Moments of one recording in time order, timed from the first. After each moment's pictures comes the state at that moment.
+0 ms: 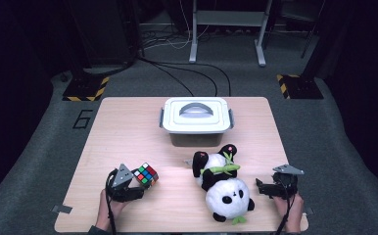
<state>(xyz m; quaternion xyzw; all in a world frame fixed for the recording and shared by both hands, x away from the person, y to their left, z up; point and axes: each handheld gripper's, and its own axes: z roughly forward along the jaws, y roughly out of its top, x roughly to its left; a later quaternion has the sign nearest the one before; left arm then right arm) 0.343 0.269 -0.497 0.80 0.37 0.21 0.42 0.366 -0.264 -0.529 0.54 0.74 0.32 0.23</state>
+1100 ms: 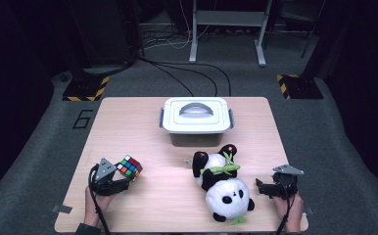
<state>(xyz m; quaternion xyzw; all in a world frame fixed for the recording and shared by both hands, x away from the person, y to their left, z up) 0.352 0.312 -0.486 0.77 0.42 0.25 0.42 0.365 -0.263 -0.529 0.54 0.74 0.32 0.23</state>
